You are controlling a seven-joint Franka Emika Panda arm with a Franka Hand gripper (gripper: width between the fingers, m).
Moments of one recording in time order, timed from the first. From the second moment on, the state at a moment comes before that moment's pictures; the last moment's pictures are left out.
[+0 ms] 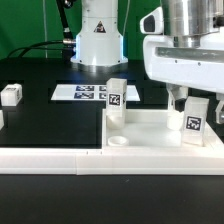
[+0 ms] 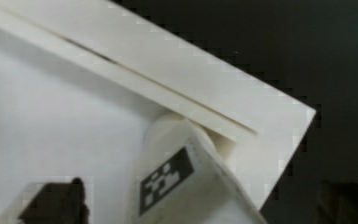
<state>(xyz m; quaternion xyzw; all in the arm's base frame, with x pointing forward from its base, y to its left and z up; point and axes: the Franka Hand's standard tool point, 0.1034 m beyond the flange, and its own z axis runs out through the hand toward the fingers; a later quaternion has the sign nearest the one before) 0.625 0.121 0.071 -0.88 0.46 0.00 0.08</state>
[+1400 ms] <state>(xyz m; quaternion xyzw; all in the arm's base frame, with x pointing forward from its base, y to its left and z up) 0.629 0.114 0.061 -0.72 0.69 0.05 0.06</state>
